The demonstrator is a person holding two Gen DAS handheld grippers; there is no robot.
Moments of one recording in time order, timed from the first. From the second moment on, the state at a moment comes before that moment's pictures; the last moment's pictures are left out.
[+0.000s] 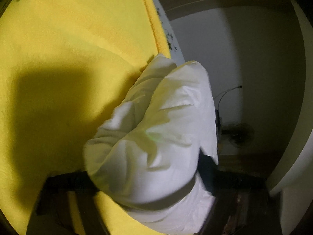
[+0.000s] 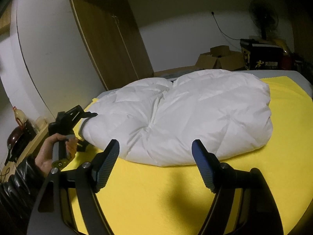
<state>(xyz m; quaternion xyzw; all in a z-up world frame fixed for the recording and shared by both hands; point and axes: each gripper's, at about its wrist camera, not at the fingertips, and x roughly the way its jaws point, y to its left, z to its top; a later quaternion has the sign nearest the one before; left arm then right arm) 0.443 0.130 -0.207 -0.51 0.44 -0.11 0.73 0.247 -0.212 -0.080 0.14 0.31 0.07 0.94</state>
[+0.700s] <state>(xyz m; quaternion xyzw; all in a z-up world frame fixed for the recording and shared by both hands) 0.424 0.071 -0.117 -0.27 0.38 -0.13 0.88 0.293 -0.193 -0.081 0.08 0.30 0.00 0.95</state>
